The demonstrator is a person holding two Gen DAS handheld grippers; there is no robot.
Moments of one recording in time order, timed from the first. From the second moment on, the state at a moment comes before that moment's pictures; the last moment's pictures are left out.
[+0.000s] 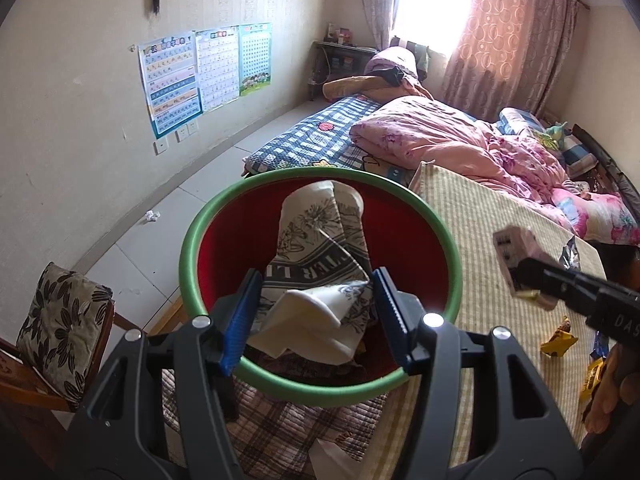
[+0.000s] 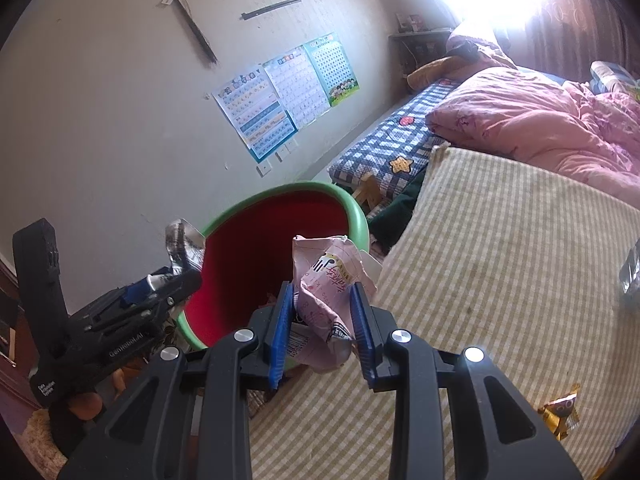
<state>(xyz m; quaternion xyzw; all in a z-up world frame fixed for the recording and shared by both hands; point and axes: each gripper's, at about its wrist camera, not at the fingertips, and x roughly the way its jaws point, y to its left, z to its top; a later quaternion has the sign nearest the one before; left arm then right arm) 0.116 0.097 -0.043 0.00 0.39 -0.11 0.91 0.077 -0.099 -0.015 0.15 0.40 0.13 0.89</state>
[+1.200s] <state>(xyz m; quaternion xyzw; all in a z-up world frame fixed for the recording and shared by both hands) 0.150 0.093 -0.061 0.01 0.41 -0.15 0.90 0.123 -0.065 -0.013 0.15 0.40 0.14 0.89</state>
